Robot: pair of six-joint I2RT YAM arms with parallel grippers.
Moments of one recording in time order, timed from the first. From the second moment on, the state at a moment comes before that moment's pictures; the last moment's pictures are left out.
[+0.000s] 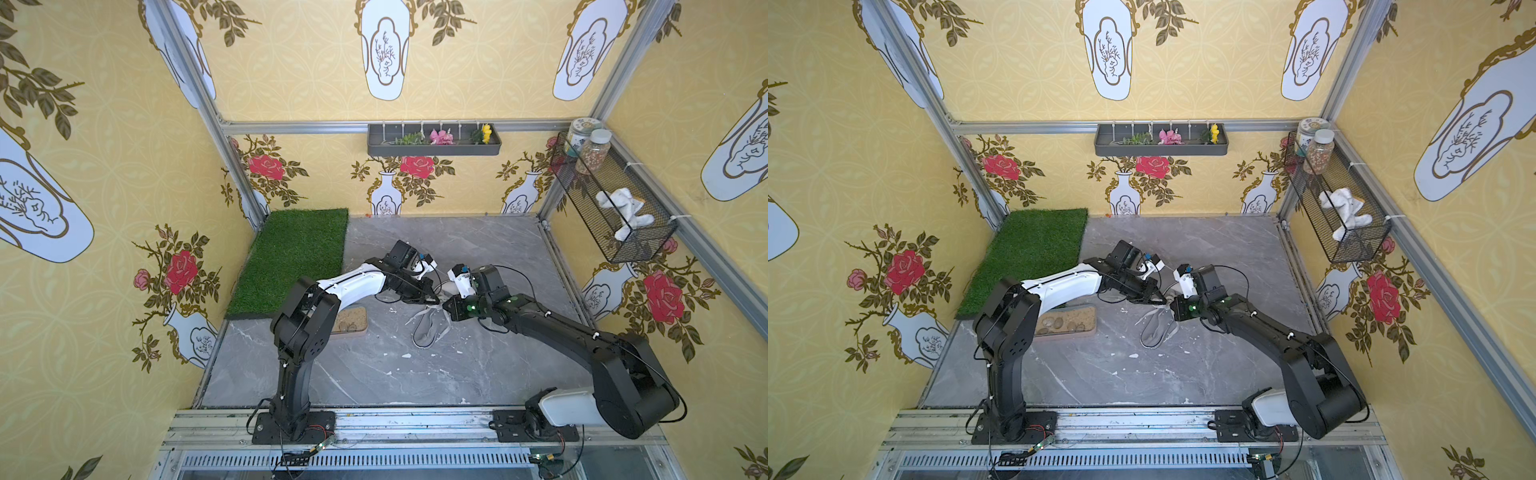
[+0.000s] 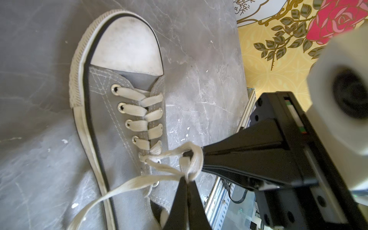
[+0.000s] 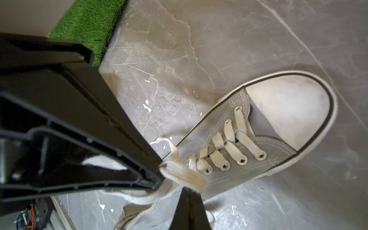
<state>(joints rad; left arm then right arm) -0.67 1.98 1.41 -0.42 0.77 -0.43 0.42 1.39 0.74 -0.22 -0.37 0.26</state>
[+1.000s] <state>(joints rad) -0.68 1.99 1.41 -0.41 0.77 -0.48 0.45 1.41 0.67 -0.03 -0.24 0.49</state>
